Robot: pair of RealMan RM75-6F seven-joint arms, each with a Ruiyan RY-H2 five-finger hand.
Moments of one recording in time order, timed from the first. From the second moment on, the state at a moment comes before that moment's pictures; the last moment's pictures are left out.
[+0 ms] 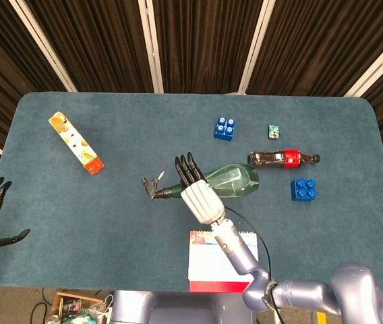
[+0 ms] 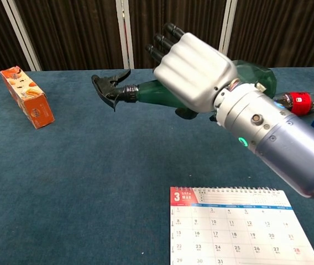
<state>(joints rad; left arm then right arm) -0.11 -1.14 -0.05 -1.57 1.48 1.48 0.03 0.81 -1.85 0.20 -1.40 -1.36 1.29 -1.38</state>
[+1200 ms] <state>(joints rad) -0.12 -1.13 -0.03 -1.57 1.53 1.48 0.02 0.55 -1.83 0.19 -1.15 -1.60 1.75 0.40</state>
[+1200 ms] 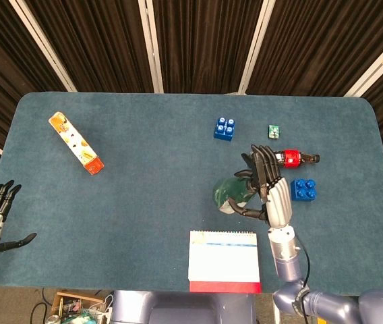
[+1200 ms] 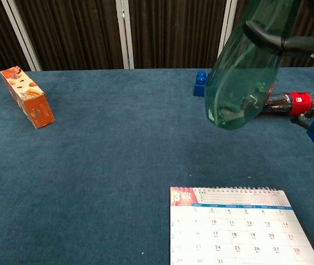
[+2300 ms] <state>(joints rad) -0.12 -1.13 -0.02 -1.56 1.53 1.47 0.01 0.54 -2.06 0.14 -0.67 -1.58 1.61 0.53</state>
